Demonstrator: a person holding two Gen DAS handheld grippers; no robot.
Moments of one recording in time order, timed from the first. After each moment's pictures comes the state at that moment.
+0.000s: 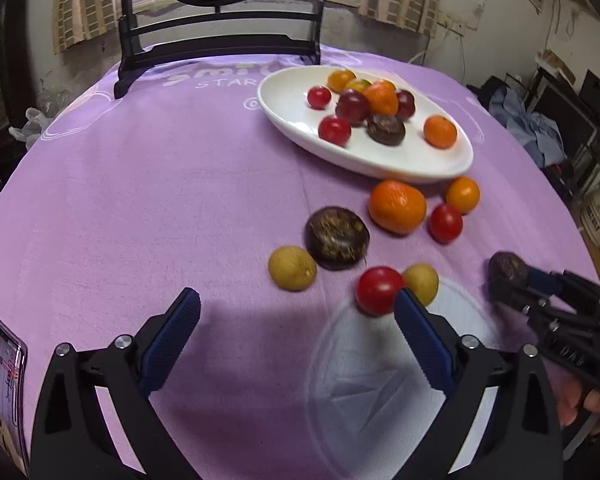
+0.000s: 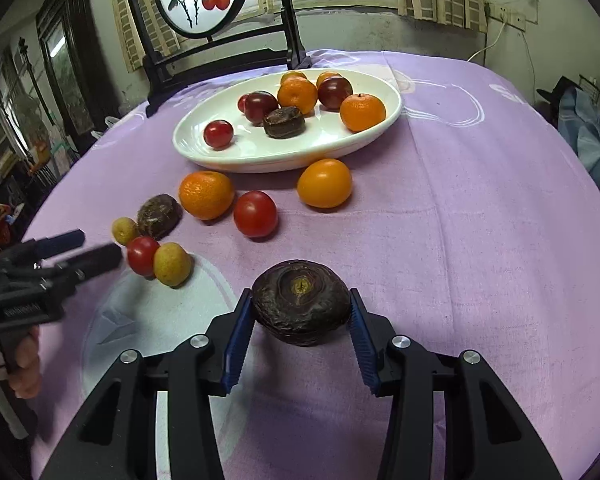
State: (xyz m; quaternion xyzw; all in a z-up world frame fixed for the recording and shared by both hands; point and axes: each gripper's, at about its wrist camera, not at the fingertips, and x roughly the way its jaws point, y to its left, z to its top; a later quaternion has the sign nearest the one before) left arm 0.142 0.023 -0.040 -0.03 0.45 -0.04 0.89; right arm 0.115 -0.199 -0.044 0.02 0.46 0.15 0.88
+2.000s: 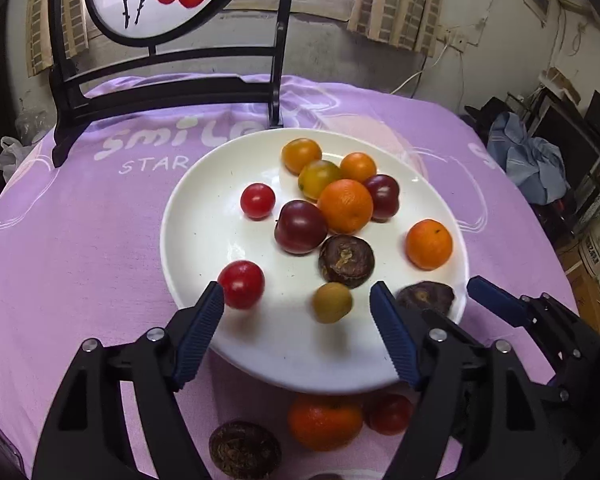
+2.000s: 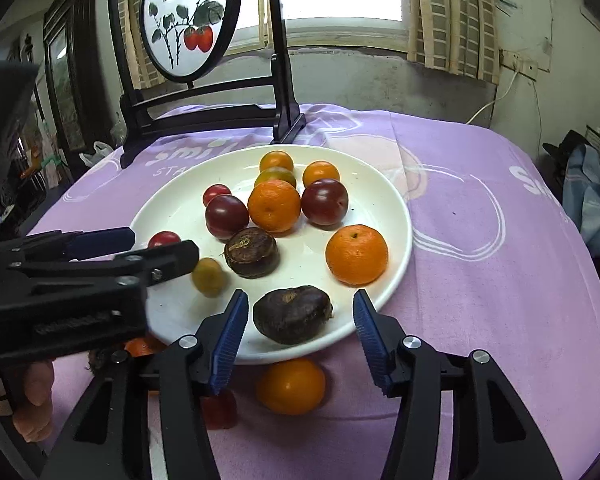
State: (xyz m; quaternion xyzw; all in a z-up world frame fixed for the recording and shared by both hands) left arm 0.280 -0.031 -0.005 -0.04 0.44 -0.05 0.90; right arm 0.227 -0.190 -0.019 -0.02 0.40 0.14 0.91
